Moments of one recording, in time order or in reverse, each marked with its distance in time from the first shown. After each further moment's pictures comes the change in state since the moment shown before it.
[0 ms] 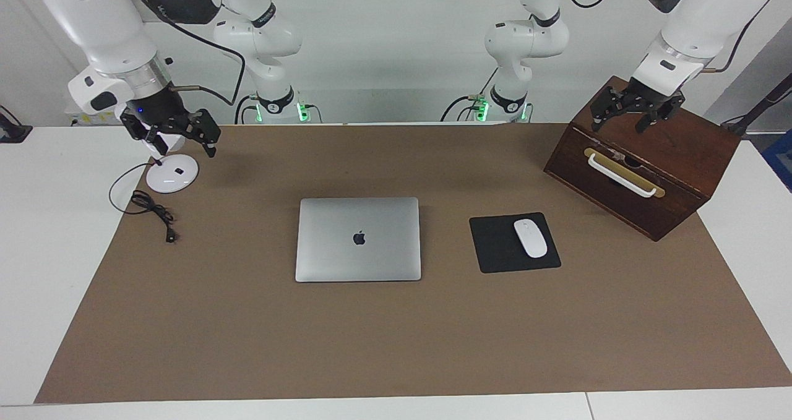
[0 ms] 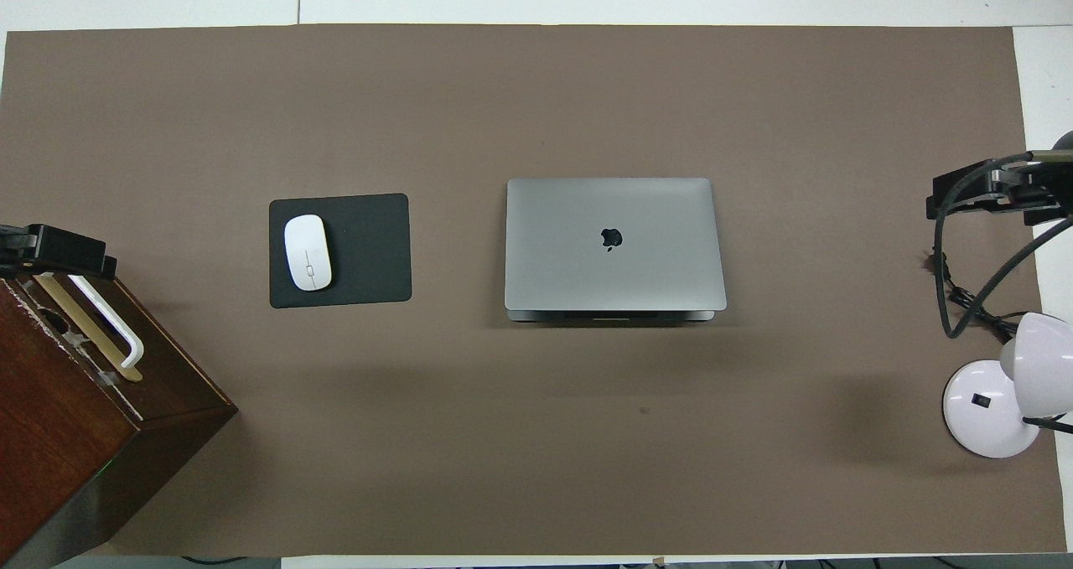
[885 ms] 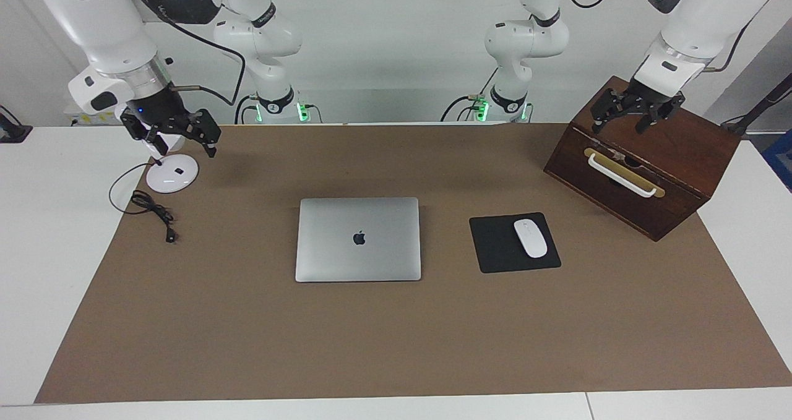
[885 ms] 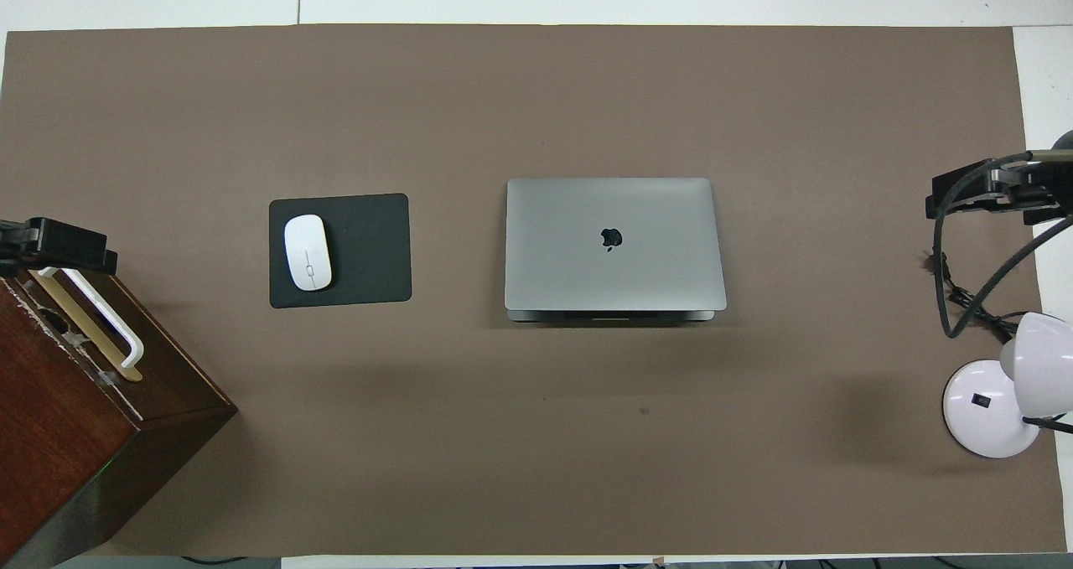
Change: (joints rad) left arm 0.000 0.000 0.000 -0.002 0.000 0.011 -0.040; right arm 0.000 0.000 0.001 0.000 0.000 0.000 0.000
